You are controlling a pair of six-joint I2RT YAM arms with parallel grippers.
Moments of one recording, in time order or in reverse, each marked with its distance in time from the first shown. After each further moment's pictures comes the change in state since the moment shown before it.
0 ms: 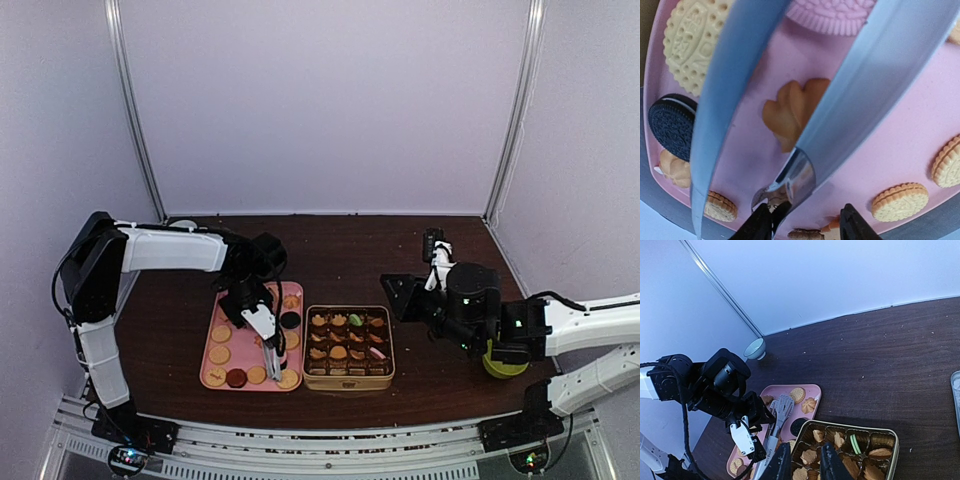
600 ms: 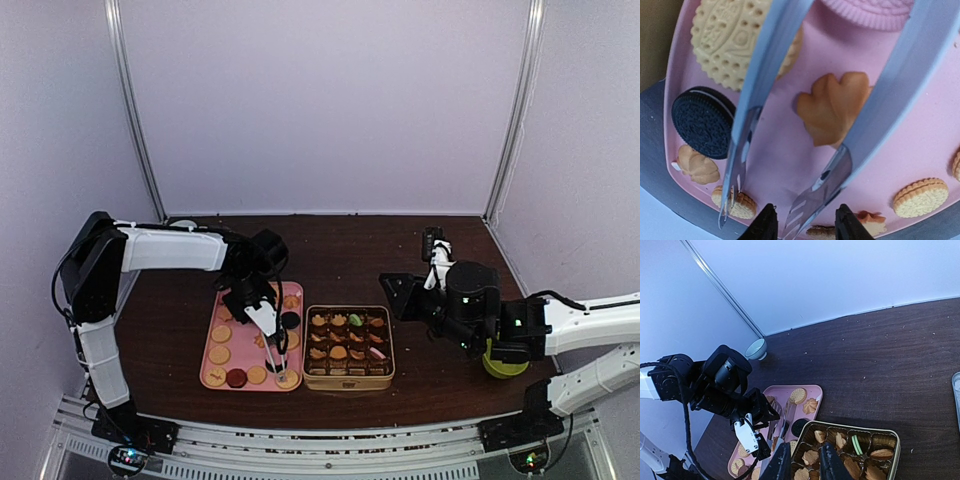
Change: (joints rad) left arm 0.000 0.000 0.008 0.055 0.001 0.032; right arm 0.000 0.006 0.010 -0.002 -0.003 -0.002
